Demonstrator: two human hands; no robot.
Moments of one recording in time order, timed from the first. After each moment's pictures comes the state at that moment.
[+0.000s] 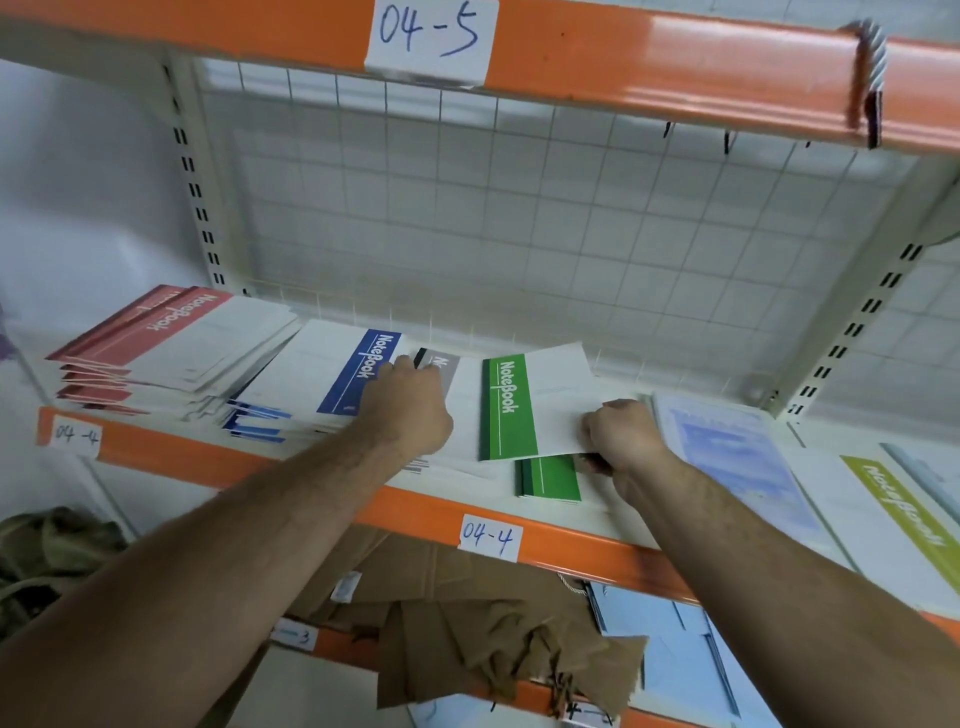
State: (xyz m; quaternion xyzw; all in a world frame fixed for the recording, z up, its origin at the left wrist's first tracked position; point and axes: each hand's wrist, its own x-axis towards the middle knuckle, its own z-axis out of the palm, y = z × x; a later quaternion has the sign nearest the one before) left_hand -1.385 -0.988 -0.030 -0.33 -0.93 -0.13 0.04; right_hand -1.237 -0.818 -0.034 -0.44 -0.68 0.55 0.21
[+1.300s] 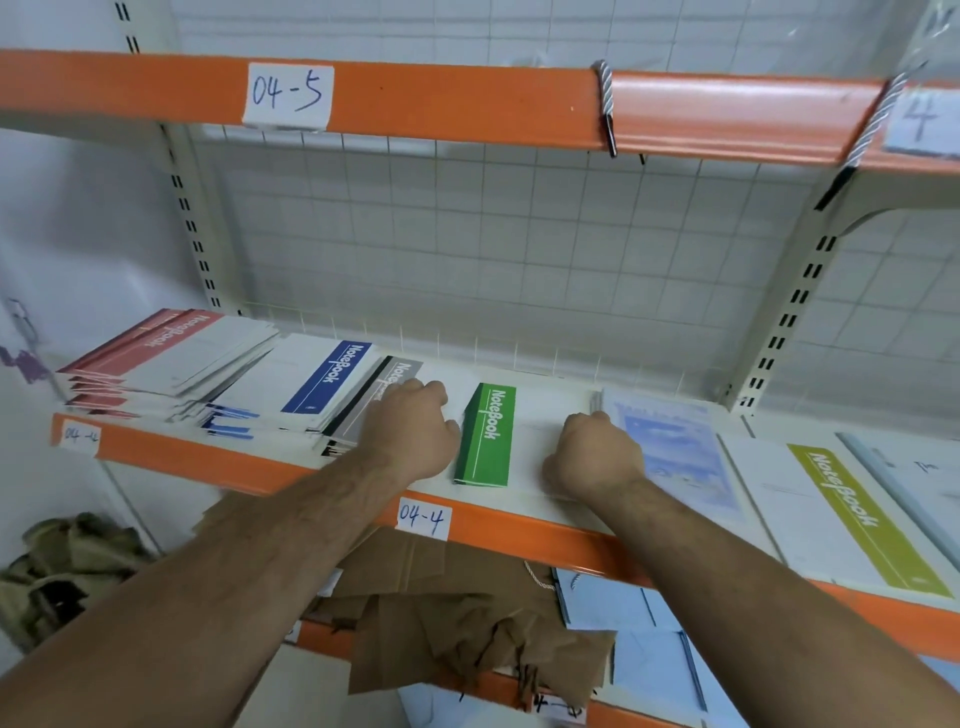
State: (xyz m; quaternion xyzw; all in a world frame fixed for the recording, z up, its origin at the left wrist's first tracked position) left_hand -1.297 -0.959 -0.024 -0.34 -0.92 -0.18 0.08; right_hand -1.166 -0.806 -0.024 -0.37 -0.92 0.09 0.05
